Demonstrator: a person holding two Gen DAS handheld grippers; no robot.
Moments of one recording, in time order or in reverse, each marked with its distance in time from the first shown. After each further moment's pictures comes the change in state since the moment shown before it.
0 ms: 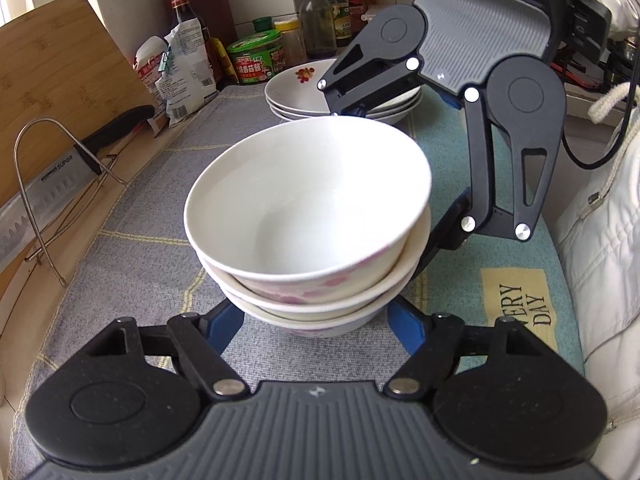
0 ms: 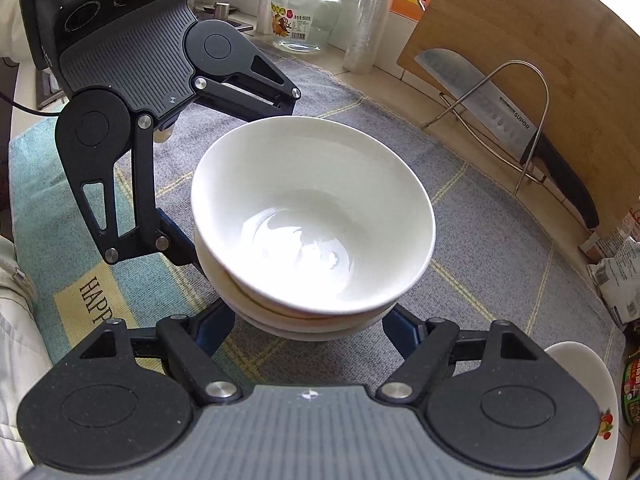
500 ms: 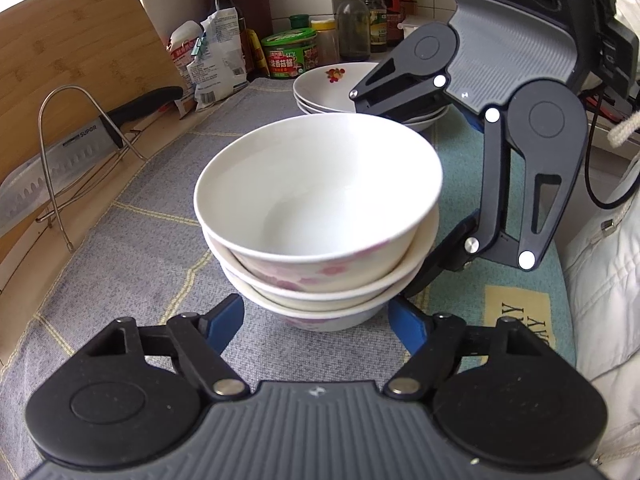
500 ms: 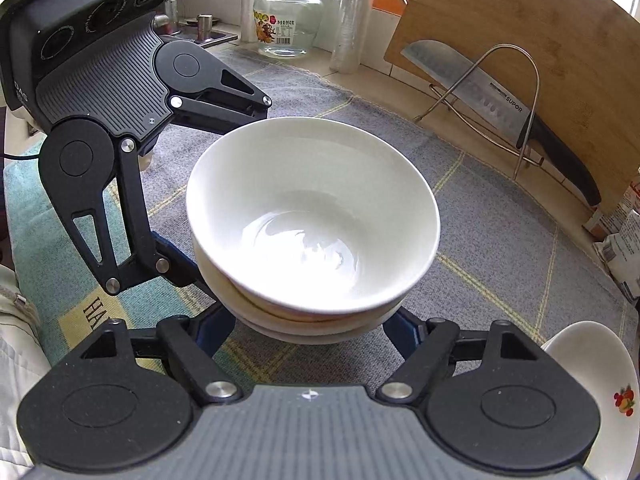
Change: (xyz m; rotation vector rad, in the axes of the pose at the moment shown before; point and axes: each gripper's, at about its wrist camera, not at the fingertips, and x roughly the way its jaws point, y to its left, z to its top) left arm 0.000 -0.003 -0.005 -0.127 -0.011 0.047; right arm 0.006 -0.005 -0.001 0.091 -0.020 0.014
